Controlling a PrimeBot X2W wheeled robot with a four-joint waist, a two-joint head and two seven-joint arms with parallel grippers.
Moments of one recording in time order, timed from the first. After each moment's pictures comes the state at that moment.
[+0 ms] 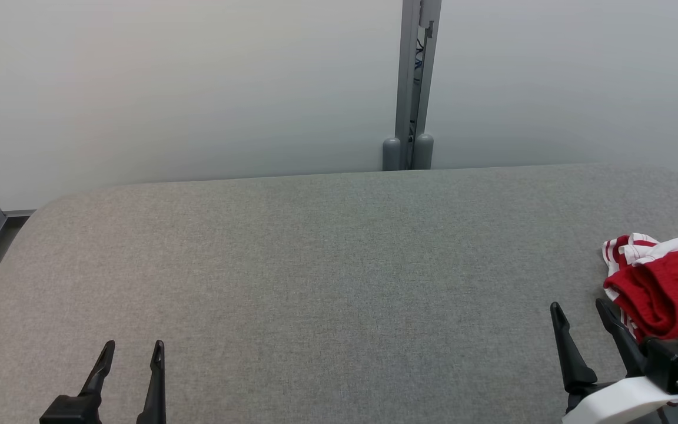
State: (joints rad) left arm 0.13 0.36 -0.28 0.08 -0.43 0.24 -0.23; right arm 0.05 -0.06 0.00 0.09 0.19 0.13 -0.06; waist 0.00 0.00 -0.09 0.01
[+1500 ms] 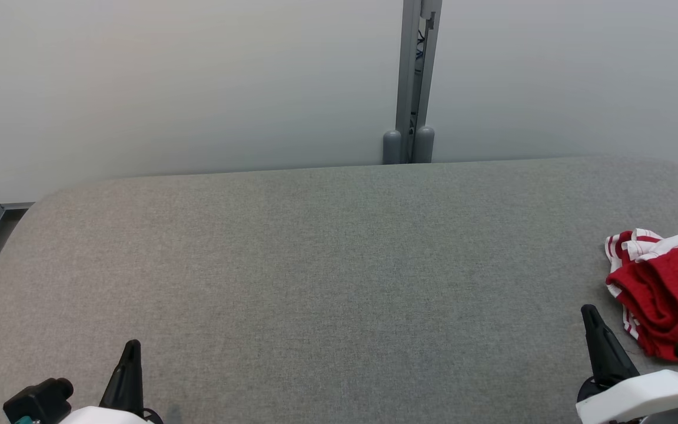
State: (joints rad) left arm 0.10 0.26 -0.19 0.16 -0.77 0.13 -0.15; right arm 0.03 -0.05 -0.03 0.15 0.58 0.13 -0.01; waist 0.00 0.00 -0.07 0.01
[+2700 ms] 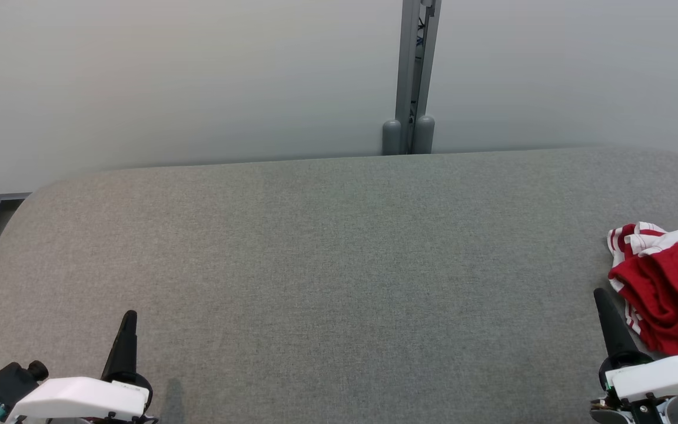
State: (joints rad) left arm 0.01 0.17 -0.06 0.20 -1.17 0.01 -0.03; right arm -0.03 -0.05 -0.07 0.20 1.06 0.13 0.05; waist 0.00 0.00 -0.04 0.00
